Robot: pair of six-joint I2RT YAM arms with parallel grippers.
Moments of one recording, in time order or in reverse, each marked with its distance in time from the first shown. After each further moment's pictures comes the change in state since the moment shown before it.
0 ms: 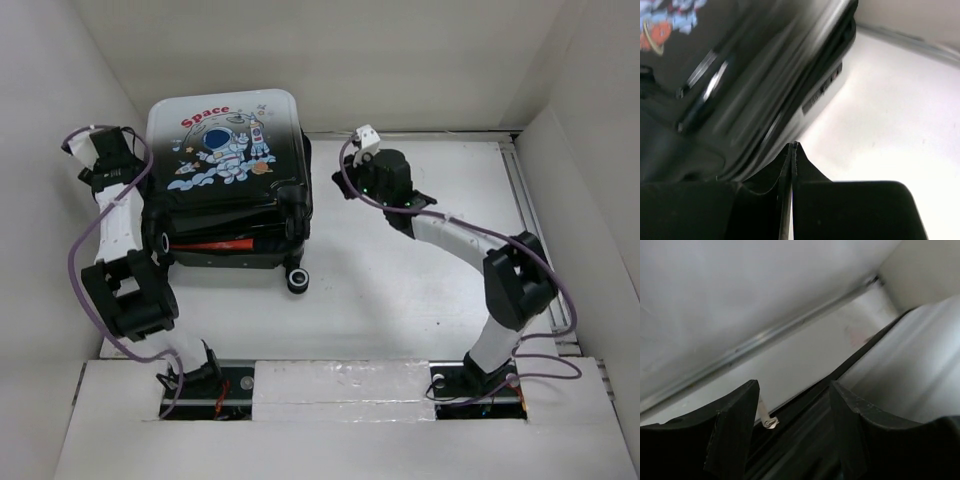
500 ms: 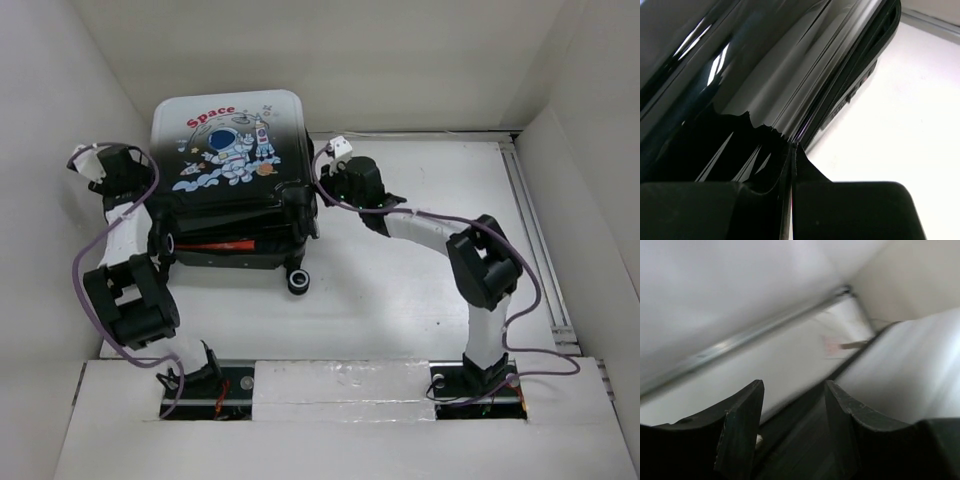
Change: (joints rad) left arm 0.006 -0.003 -0.225 0.275 0.078 -0.095; right arm 0.050 0.274 0.198 0.012 -0.003 -0.014
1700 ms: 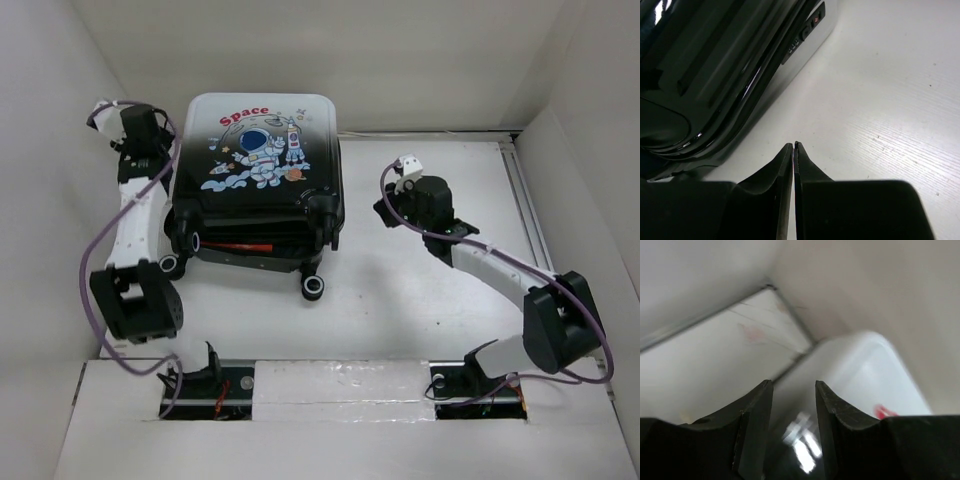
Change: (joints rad) left arm -0.235 -0.065 0.222 -0.130 -0.071 -0.099; right arm -0.191 -0.568 -0.525 -0.105 -0.023 0.007
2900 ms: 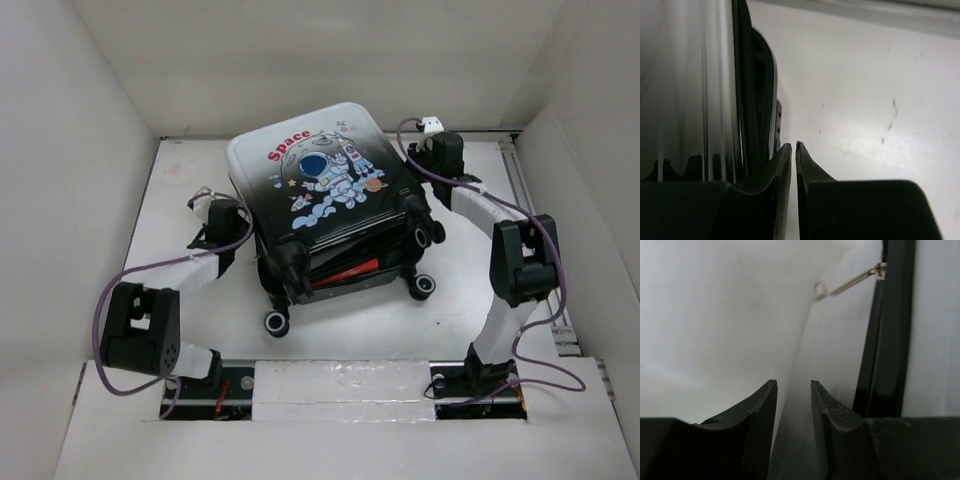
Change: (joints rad) left arm -0.316 -0.141 -0.782 0.309 0.134 -0.078; right arm -0.249 0.414 0.398 -0.071 -0.025 -0.060
